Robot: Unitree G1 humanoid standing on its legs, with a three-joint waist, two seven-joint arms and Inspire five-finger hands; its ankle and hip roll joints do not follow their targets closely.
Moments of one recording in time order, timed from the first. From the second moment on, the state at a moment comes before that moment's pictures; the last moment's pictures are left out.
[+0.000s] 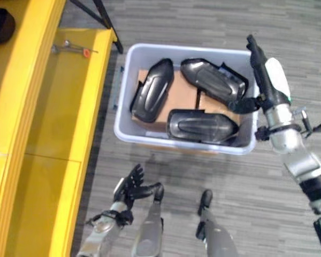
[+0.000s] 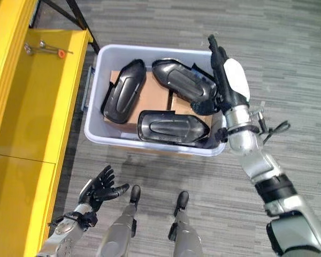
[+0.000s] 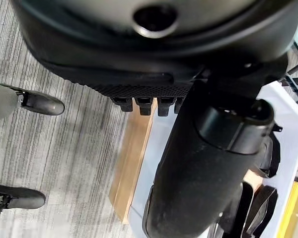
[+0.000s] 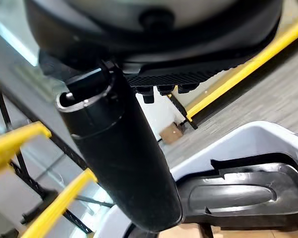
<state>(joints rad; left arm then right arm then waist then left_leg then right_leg) 0.04 0.42 -0.31 0.30 -0.66 -0.11 0.02 -0.68 -0.83 0.35 0.26 -0.12 -0.09 -0.31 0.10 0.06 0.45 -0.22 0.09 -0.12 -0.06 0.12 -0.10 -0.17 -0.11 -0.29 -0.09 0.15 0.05</state>
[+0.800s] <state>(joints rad) -0.06 0.43 -0.35 0.30 -0.66 -0.14 0.06 -1.11 -0.88 0.79 0.63 -0.45 -0.01 -0.33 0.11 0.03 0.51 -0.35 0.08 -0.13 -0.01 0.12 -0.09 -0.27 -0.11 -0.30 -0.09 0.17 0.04</state>
